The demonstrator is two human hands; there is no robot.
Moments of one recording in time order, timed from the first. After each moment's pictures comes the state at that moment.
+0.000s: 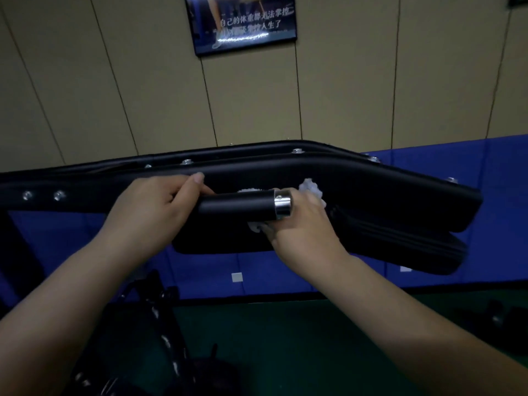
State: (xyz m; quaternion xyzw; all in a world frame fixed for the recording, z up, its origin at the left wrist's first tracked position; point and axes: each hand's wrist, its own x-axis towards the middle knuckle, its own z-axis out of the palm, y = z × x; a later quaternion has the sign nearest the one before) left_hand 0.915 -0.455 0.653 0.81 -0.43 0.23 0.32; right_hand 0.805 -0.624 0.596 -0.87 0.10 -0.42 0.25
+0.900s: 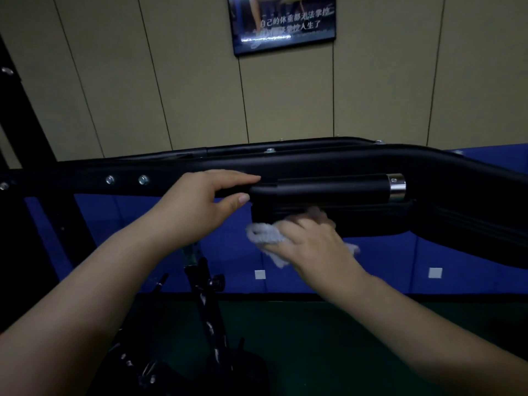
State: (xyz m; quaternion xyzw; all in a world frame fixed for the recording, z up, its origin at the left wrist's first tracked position) left_hand 0.972 -0.370 0.653 0.77 -0.55 0.19 0.26; right_hand 0.874 -0.557 0.542 -0.90 -0.05 -0.41 -0.14
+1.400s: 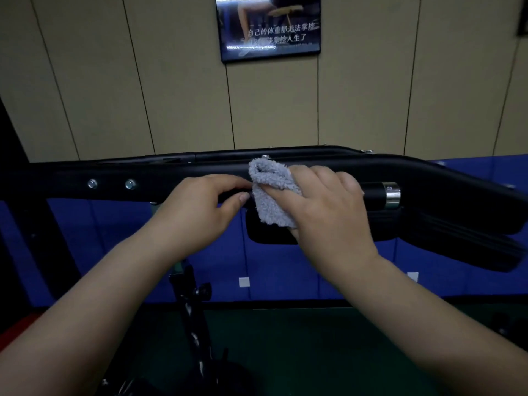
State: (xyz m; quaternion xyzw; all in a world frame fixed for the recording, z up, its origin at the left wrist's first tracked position) left_hand 0.976 -0.377 0.646 0.76 -0.53 0.24 0.29; right_hand 0.848 -0.520 0.612 -0.82 0.09 -0.53 -0.21
